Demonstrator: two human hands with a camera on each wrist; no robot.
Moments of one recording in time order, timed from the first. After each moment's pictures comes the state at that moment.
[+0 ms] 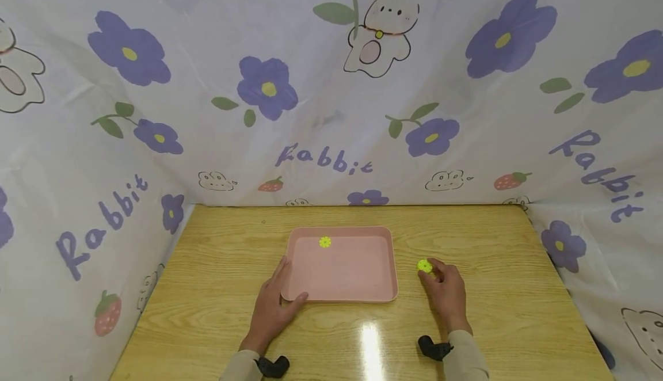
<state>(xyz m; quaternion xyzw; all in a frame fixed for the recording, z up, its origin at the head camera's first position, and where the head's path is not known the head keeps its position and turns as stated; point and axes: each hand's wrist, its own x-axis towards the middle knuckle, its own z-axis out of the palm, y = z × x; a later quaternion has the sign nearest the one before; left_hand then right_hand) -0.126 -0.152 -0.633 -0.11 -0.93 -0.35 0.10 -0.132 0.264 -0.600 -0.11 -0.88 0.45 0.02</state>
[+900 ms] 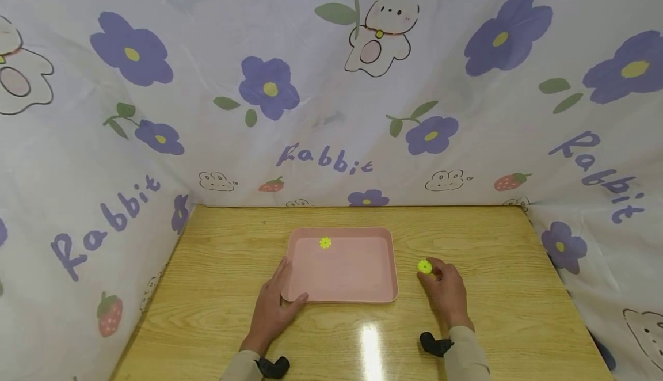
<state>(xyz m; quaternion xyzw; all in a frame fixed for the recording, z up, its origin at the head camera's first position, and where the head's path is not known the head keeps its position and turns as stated) -0.126 -0.152 -0.637 -0.11 -0.92 -0.35 0.10 -0.138 0.268 -0.597 -0.07 -0.90 0.43 -0.01</state>
